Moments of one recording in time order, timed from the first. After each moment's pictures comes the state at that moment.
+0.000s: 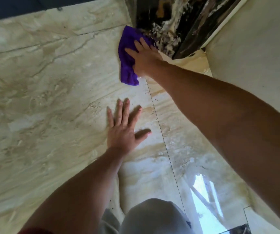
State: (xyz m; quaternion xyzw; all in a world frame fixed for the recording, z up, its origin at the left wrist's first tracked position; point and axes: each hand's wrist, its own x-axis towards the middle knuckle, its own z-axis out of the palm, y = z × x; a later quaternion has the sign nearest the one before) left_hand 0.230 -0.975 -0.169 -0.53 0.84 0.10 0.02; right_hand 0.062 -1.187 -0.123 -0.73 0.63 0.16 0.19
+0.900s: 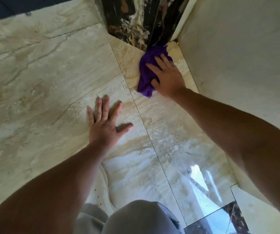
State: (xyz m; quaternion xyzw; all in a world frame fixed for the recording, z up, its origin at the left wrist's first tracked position) left_hand 0.236 -0.980 -0.169 -0.52 0.84 0.16 0.04; right_hand -0.064 -1.049 -0.143 -0.70 0.70 0.03 0.13
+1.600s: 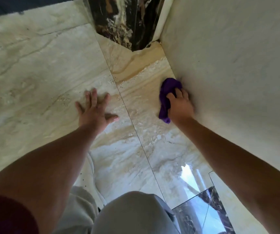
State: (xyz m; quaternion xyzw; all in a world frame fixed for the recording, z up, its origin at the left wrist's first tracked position) left_hand 0.220 -0.986 -0.149 -0.56 0.78 0.23 0.13; right_hand -0.084 -0.900 -0.111 -0.56 0.81 0.10 0.15
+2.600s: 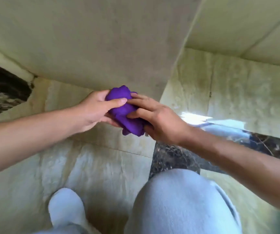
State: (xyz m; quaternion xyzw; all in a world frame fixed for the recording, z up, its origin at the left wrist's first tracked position) left_hand 0.007 -0.791 0.076 -0.24 0.67 0.66 0.24; right_hand -0.031 -0.575 0.039 -0.49 0.81 -0.32 0.09
